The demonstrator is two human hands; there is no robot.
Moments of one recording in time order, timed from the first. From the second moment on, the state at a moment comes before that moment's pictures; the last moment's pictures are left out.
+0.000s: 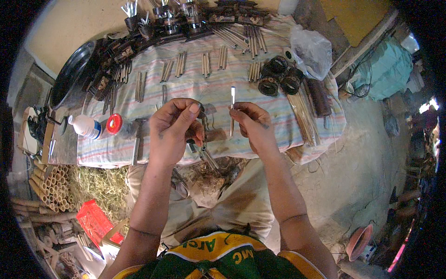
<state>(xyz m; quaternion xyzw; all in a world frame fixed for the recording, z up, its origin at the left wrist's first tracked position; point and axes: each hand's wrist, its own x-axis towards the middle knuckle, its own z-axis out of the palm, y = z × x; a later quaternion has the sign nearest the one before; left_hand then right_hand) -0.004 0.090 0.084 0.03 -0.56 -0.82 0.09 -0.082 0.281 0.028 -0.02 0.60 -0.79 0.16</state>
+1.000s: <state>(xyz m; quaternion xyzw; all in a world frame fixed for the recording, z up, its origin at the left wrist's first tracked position) 0.000 0.105 0.056 0.00 -0.69 -0.67 0.26 -0.061 0.262 0.035 -0.09 0.62 -0.75 0.22</state>
